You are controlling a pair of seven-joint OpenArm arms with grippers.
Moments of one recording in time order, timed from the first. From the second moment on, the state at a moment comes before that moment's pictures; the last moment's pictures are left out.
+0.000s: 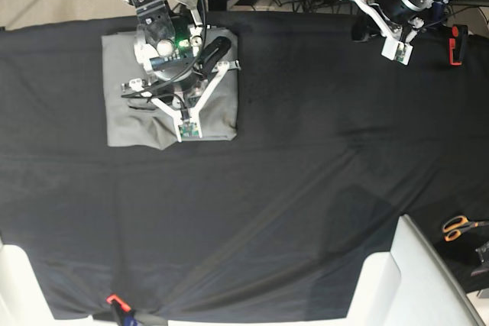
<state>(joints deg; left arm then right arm) 34.1 -9.2 -24.7 95.0 -16.7 -38.1 33.7 -14.1 -5.0 -20.3 97.0 -12.8 -9.2 -56.1</state>
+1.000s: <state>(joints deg) 34.1 -9.2 -24.7 95.0 -16.7 -38.1 33.7 -14.3 -5.0 -20.3 95.9 -8.3 -9.2 -56.1</state>
